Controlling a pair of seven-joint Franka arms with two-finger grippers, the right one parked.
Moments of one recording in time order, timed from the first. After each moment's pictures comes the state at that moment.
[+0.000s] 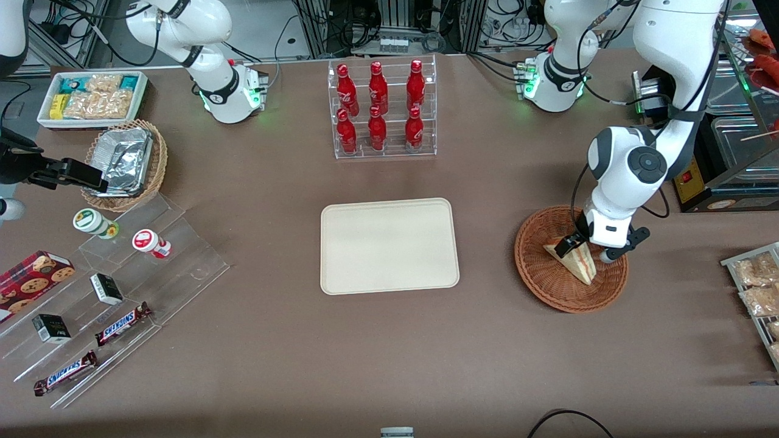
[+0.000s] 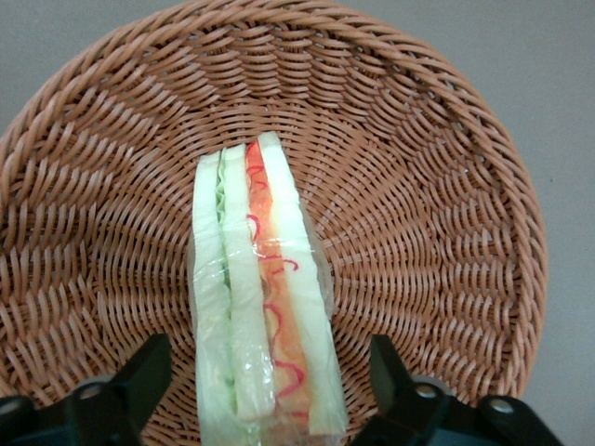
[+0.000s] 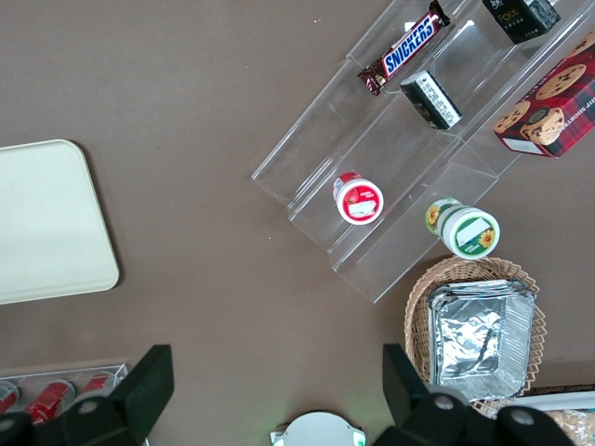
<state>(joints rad) -0.04 0.23 -0.08 -2.34 0.02 2.70 -0.68</state>
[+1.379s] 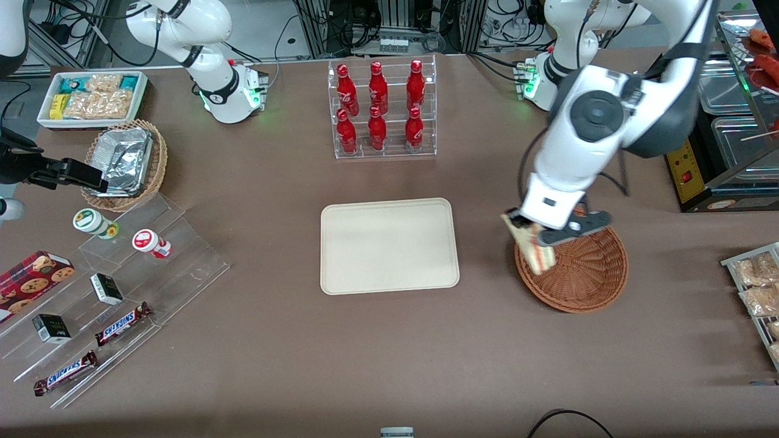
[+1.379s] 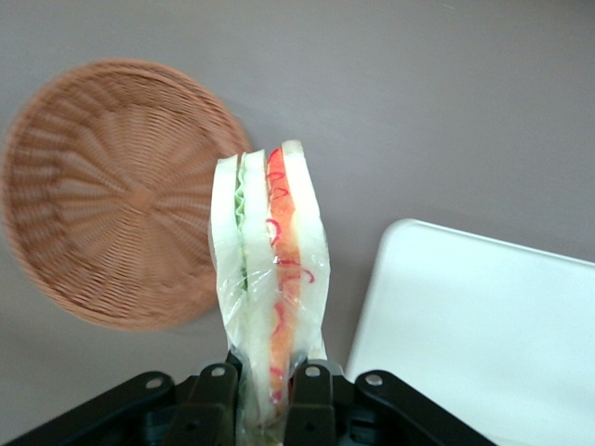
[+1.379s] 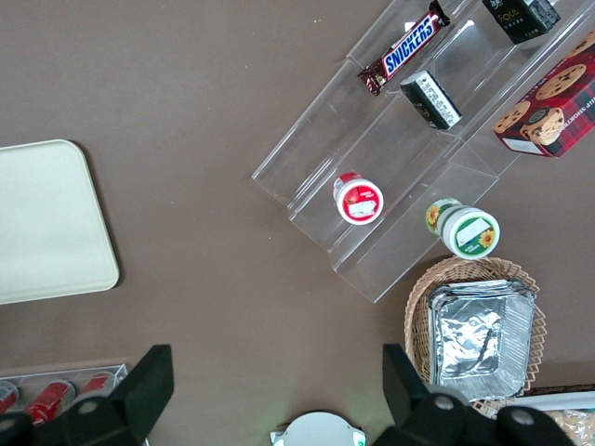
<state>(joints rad) -0.09 0.18 -0.42 -1.78 0.14 1.97 -0.84</state>
